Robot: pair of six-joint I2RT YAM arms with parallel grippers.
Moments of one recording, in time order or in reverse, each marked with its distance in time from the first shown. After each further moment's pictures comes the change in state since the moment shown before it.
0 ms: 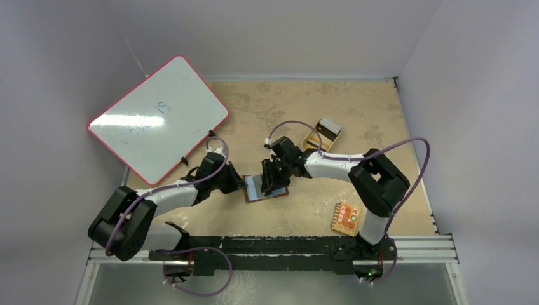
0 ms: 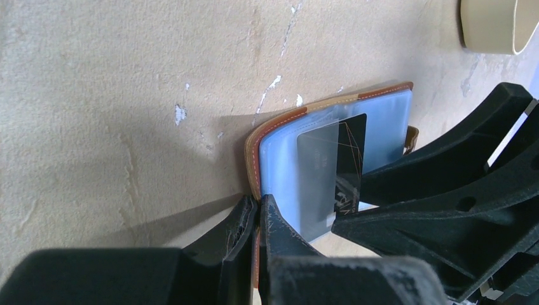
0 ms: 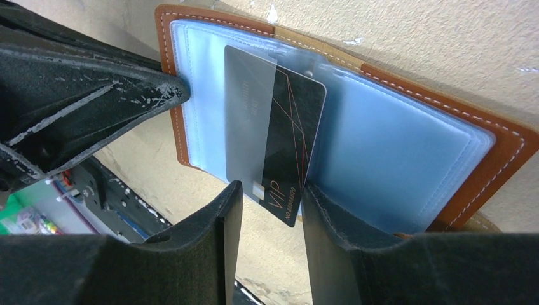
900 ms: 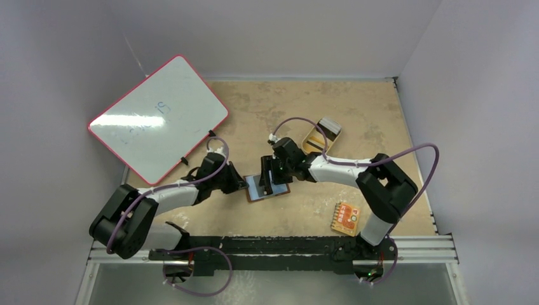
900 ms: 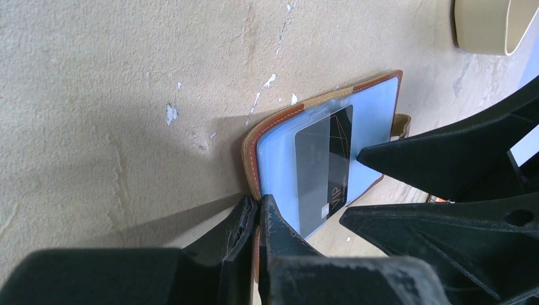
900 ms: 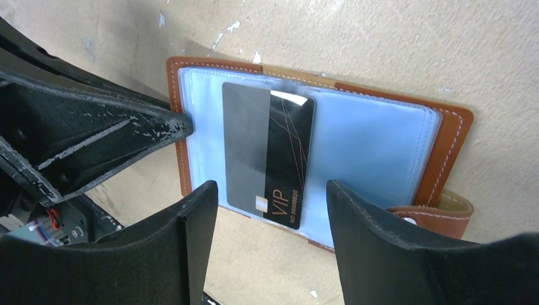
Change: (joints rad) left arm 0.000 0.014 -0.006 0.028 0.022 -0.026; right arm 0.013 -0.081 -0.050 0.062 0.169 0.023
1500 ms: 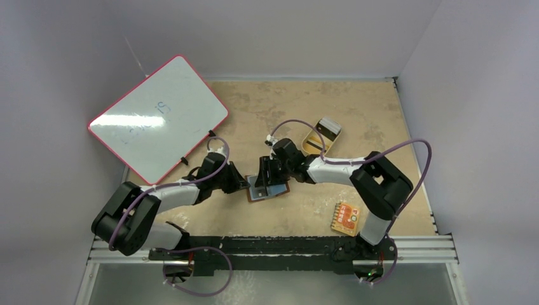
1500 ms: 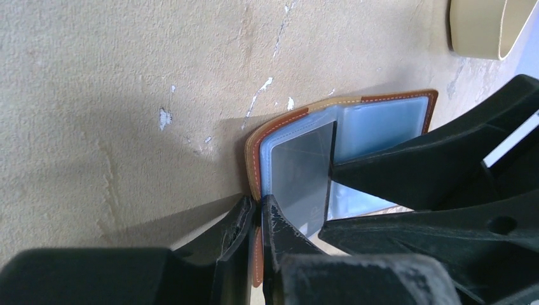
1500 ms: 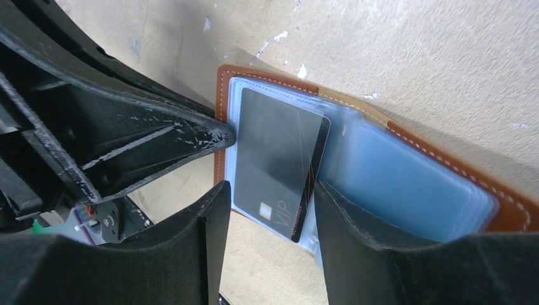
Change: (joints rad) left arm 0.000 0.030 0.000 0.039 0.016 -0.029; right arm 0.005 0.039 -0.024 0.158 -0.108 0.034
